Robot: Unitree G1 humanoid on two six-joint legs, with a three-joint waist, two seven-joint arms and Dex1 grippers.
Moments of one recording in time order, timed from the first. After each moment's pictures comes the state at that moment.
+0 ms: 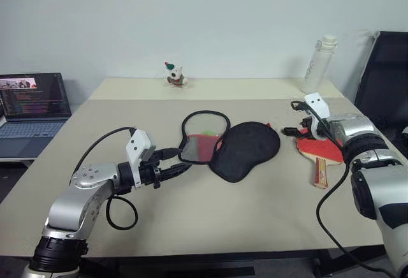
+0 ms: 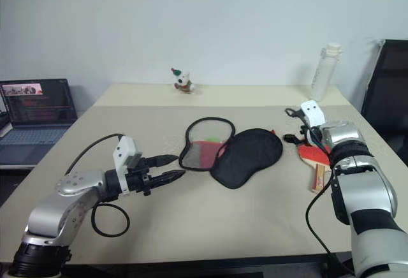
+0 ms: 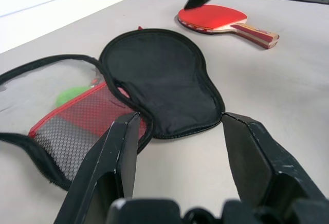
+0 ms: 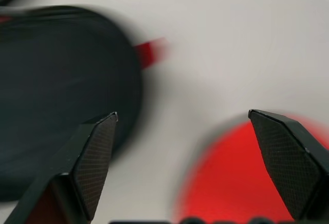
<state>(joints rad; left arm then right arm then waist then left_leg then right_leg) -0.36 0.70 0.10 -0.18 -0.49 0.47 -0.95 -1.24 -0.59 0.10 1.03 0.07 0.63 0.91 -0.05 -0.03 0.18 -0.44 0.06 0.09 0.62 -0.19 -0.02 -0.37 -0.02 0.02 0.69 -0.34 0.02</state>
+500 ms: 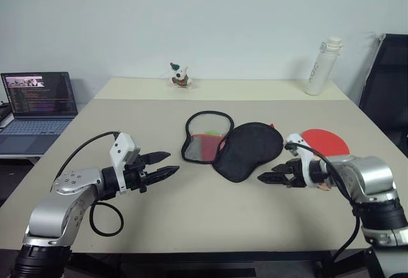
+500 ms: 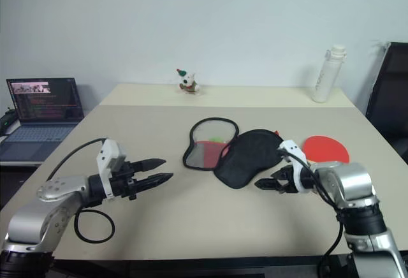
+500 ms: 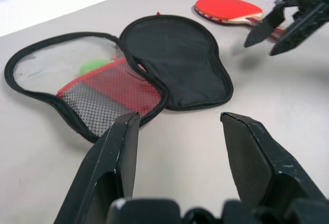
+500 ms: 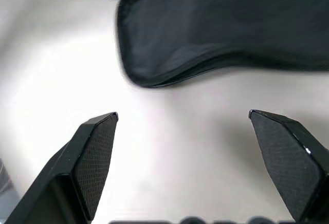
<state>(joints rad) -0.29 0.76 0.19 -0.18 -0.53 0.50 -0.97 -0.61 -0.51 -0.03 -0.17 0.36 1.37 0.78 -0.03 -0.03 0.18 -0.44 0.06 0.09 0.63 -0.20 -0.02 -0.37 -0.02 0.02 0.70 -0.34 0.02</state>
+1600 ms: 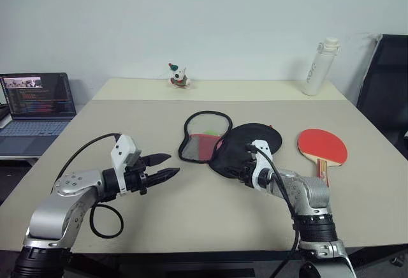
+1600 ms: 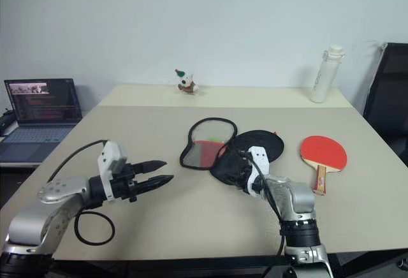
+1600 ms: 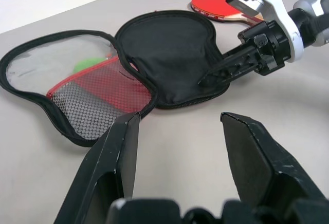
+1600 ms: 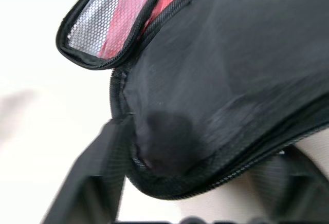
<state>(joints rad) -0.26 0.76 0.18 -0.18 -0.53 0.48 -0.97 -0.65 0.00 -0.19 0.02 0.39 1.23 0.26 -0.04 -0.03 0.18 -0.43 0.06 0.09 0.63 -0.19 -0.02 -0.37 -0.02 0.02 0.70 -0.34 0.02</state>
